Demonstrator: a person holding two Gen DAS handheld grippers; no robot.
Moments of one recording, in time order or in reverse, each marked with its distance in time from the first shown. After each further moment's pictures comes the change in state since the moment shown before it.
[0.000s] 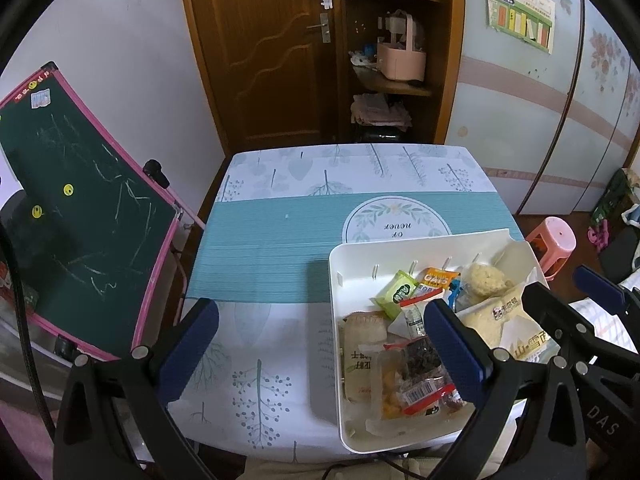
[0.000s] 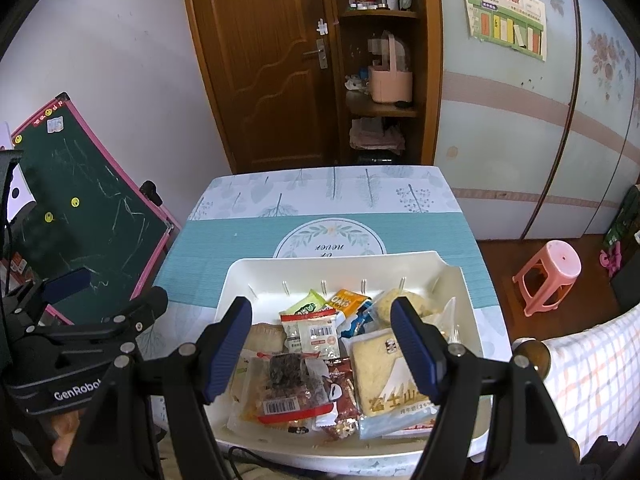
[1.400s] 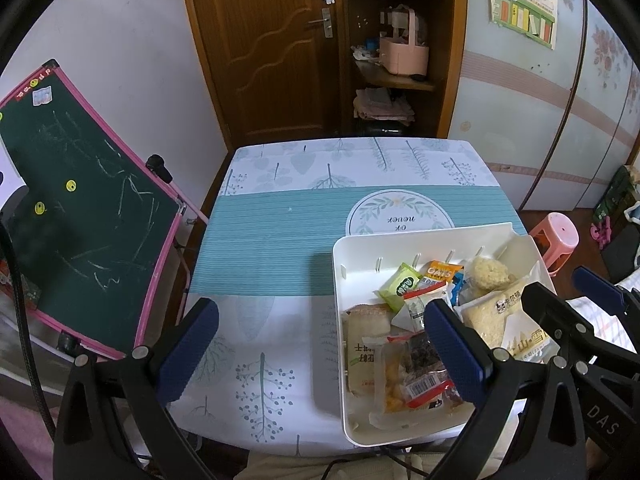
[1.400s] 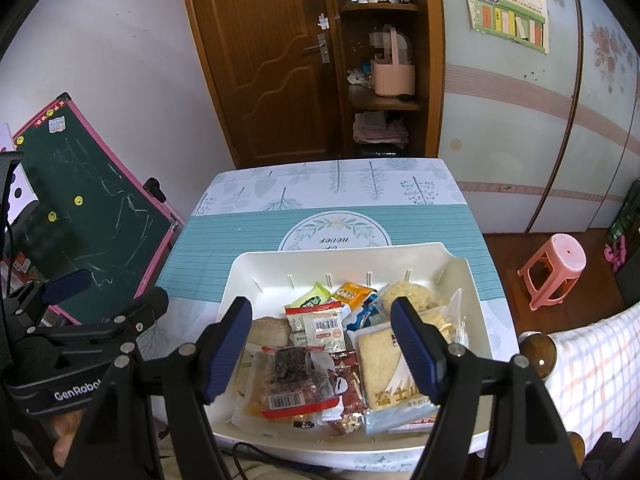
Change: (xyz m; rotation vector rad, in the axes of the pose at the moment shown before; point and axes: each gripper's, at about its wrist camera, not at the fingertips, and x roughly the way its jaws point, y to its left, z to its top) left arm 0.000 0.005 -0.008 -0.002 0.016 0.004; right arm 0.003 0.004 -0.003 0.013 0.018 0.012
